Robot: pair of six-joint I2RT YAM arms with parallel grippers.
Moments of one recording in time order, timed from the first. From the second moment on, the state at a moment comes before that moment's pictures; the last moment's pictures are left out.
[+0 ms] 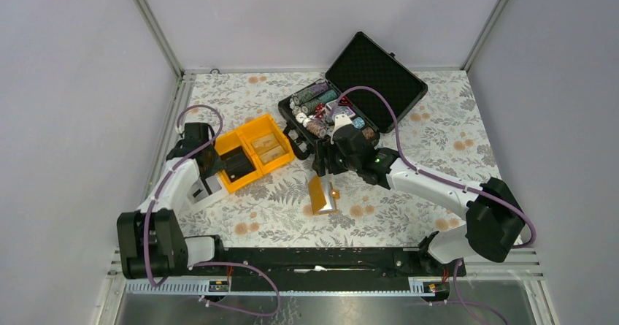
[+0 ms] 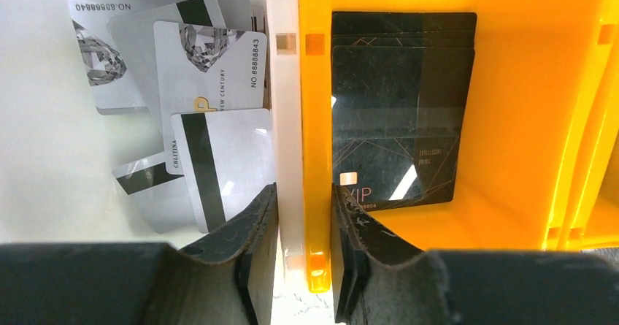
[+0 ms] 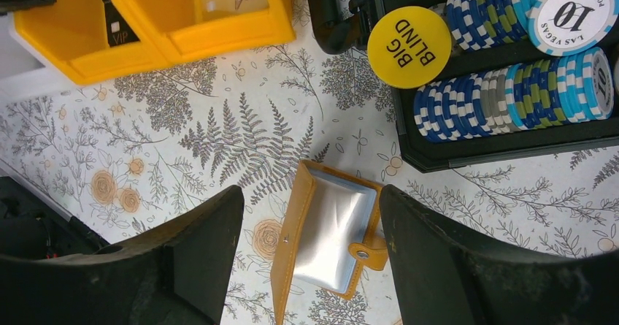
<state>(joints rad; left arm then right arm) 0.07 1.28 0.79 -0.56 -0.12 -0.46 0.83 1.43 0.97 -0.23 0.07 0.47</state>
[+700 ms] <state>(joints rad) -0.05 1.06 0.64 -0.60 -0.13 -0.63 0.83 1.46 0.97 -0.22 0.07 0.50</state>
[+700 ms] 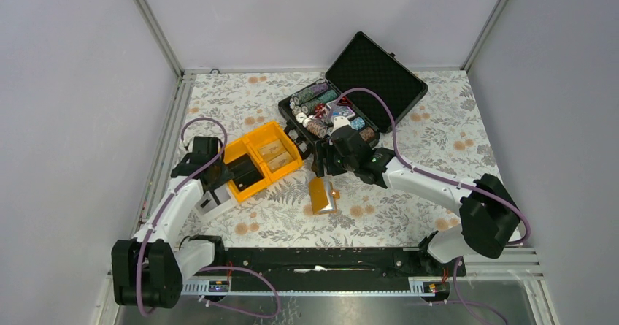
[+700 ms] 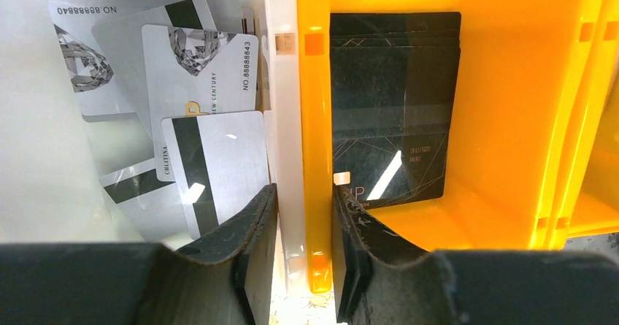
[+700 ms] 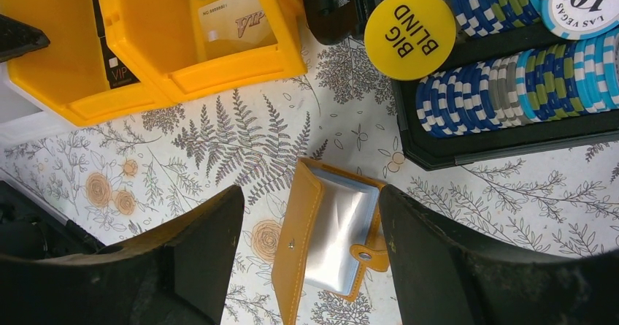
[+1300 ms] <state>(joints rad) -0.20 1.17 0.69 -0.54 -0.22 -0.71 0.83 1.46 0.97 -0.23 0.07 0.52</state>
